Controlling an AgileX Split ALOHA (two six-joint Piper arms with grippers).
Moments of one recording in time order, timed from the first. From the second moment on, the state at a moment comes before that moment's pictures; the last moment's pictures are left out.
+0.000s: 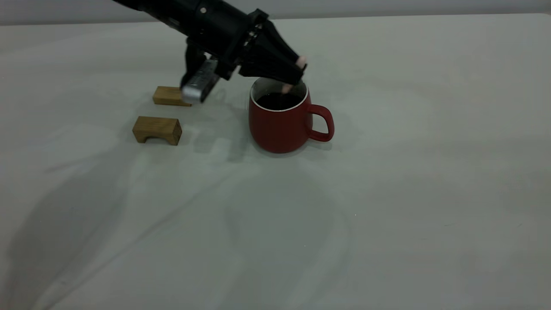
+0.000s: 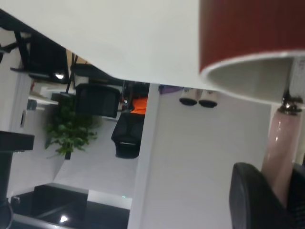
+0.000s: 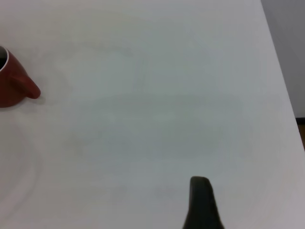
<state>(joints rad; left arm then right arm) -0.23 2.66 -1.91 -1.18 1.17 -1.08 0.00 0.02 -0.47 -0.02 1.13 -0.01</state>
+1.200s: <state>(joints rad) -0.24 2.53 -1.97 -1.01 1.17 -1.00 0.00 0.02 -0.47 -0.02 1.13 -0.01</state>
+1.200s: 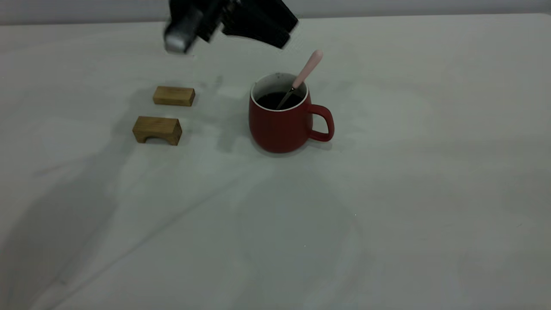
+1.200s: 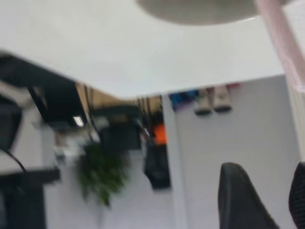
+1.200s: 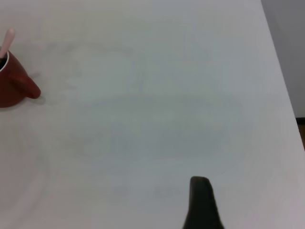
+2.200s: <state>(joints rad) -0.23 1.97 -2.12 -0.13 1.17 -0.25 0.00 0.02 -0.47 -0.02 1.13 -0.01</state>
